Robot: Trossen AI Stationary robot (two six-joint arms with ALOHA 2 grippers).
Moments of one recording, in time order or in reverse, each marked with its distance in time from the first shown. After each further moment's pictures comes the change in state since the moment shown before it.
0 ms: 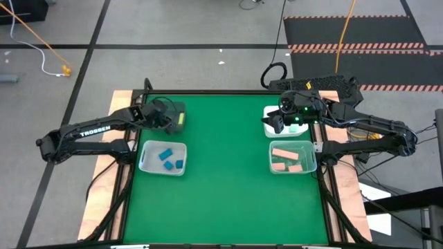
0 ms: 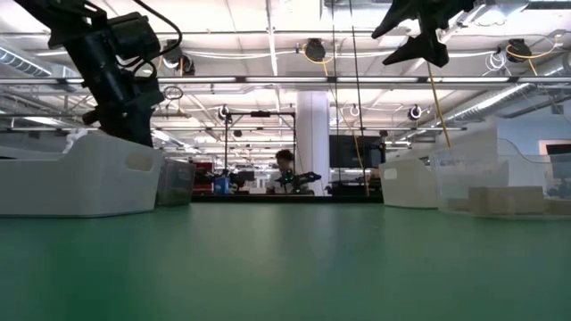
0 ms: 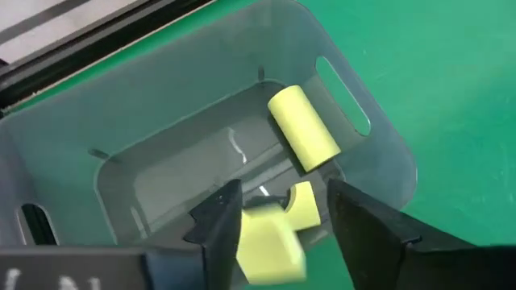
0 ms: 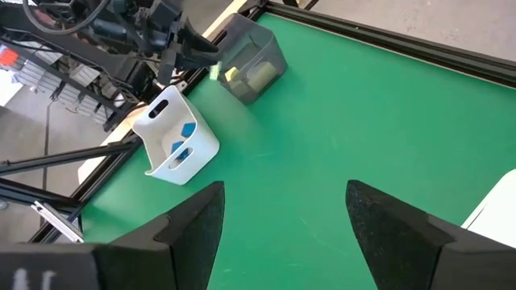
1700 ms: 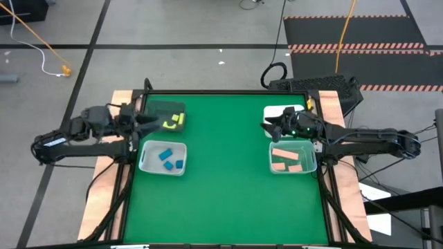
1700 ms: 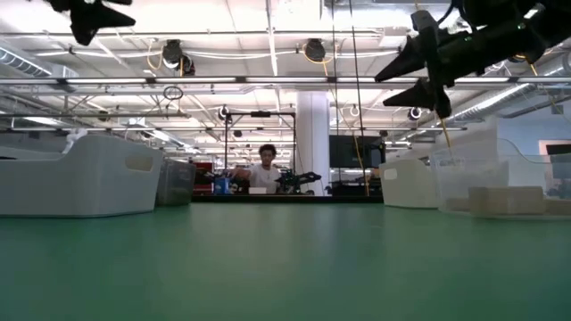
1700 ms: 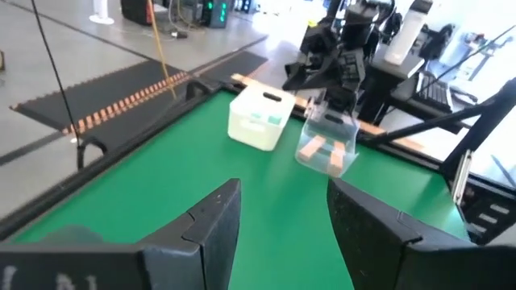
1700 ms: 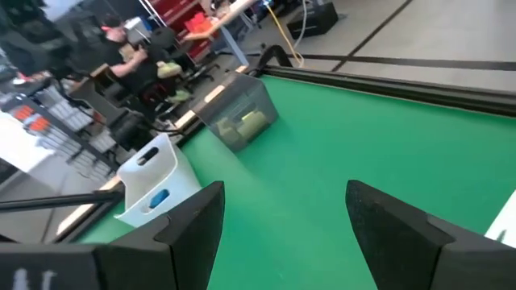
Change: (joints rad) left arm -0.372 -0.573 0.148 0.014 0.156 0.108; right arm 0.055 -0.154 -0.567 0.689 0.177 -0.018
